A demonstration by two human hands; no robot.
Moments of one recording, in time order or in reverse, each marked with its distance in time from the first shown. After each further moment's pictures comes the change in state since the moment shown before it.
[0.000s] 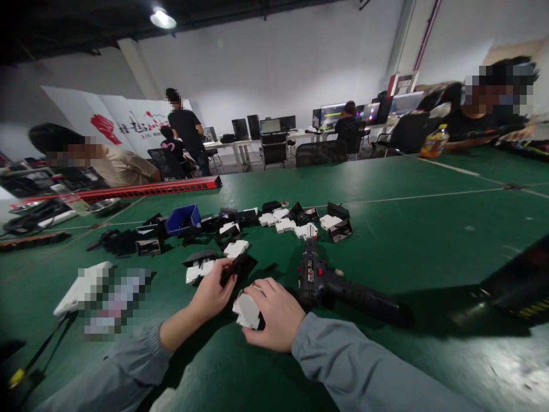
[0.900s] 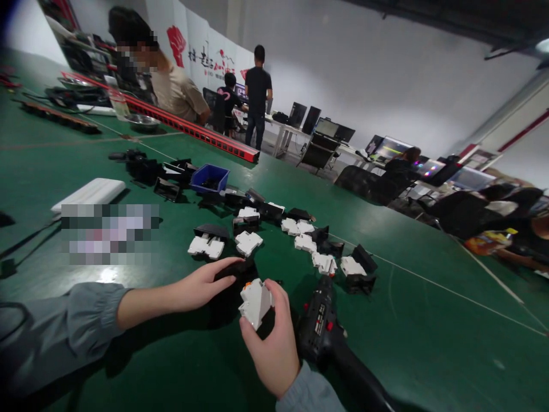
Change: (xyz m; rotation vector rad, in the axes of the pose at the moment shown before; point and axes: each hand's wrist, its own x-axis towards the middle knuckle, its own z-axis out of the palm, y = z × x) left_hand -0.009 0.004 -0.019 -0.650 -0.182 -0.363; right_hand 0.008 0.014 0.013 0.351 0.166 0.304
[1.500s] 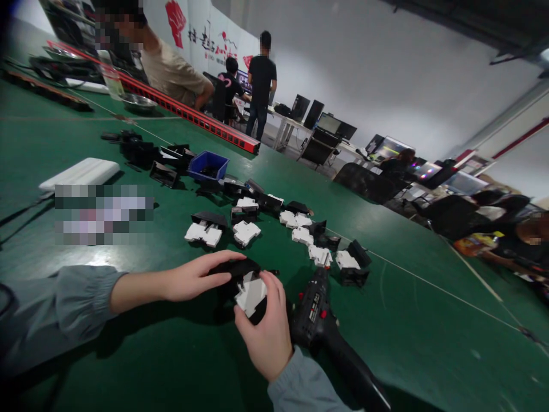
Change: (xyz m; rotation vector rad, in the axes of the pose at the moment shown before) left_hand -0.008 0.004 -0.005 -0.049 -0.117 0.130; right_hand 0.000 -0.002 0.002 -0.211 0.014 -0.088
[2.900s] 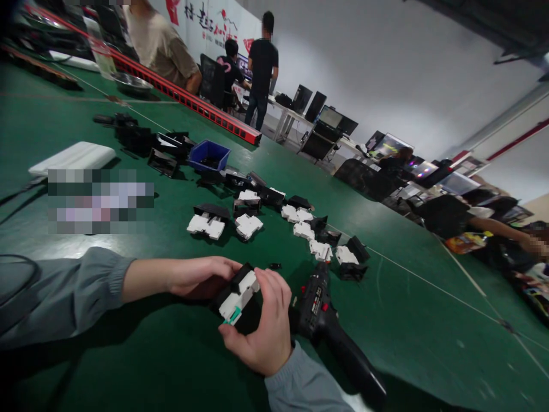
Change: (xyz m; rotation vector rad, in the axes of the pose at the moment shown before) left_hand 0.005 0.005 0.017 -0.969 -0.360 -0.498; right_hand -0.004 -0.014 -0.005 -0.172 0.095 -0.426
